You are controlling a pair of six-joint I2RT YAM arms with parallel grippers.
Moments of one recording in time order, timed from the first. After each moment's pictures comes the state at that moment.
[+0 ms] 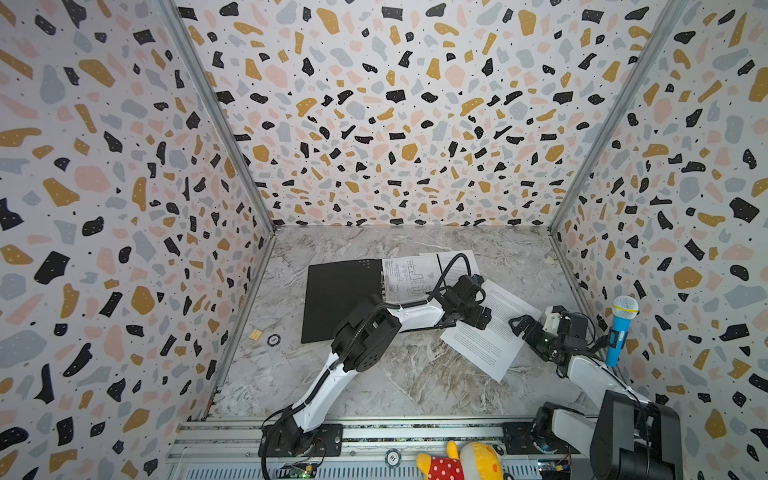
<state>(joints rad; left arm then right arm) -0.95 2.32 1.70 -0.18 0.16 -0.38 -0.27 1.12 0.32 -0.05 -0.46 0.49</state>
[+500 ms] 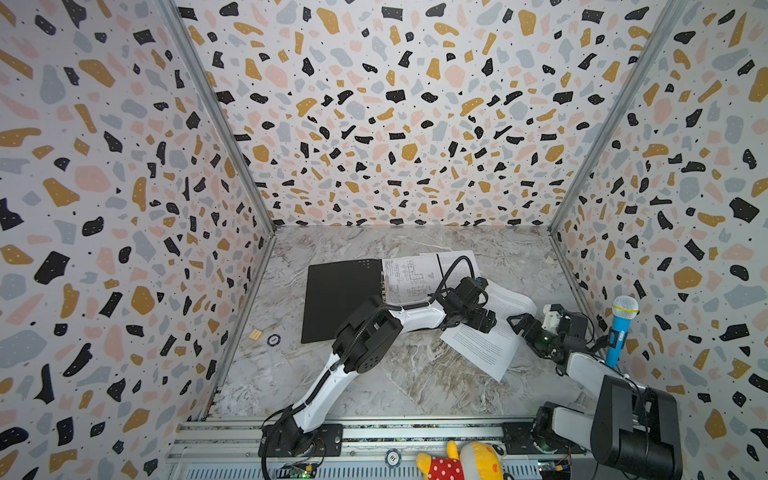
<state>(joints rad) -0.96 2.32 1.69 -0.14 0.25 -0.40 -0.27 1.21 0.31 0.08 -0.56 0.54</state>
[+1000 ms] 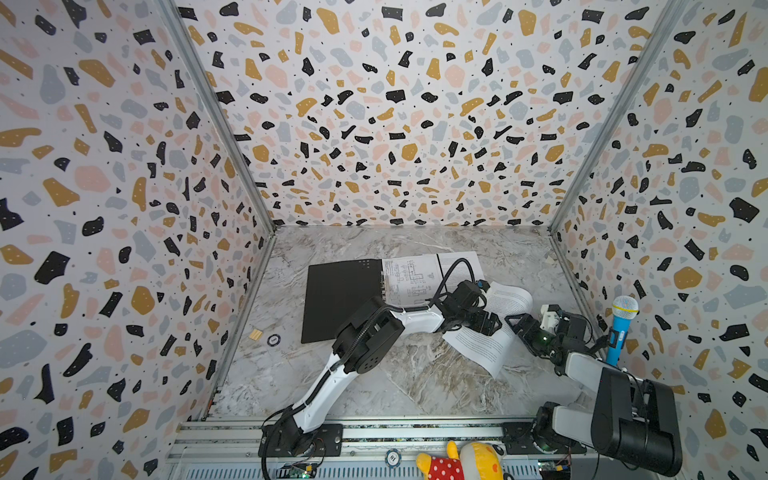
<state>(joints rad) -0.97 2.32 1.62 0.03 0.34 -0.47 -0.28 1.26 0.29 0.17 -0.64 0.59</state>
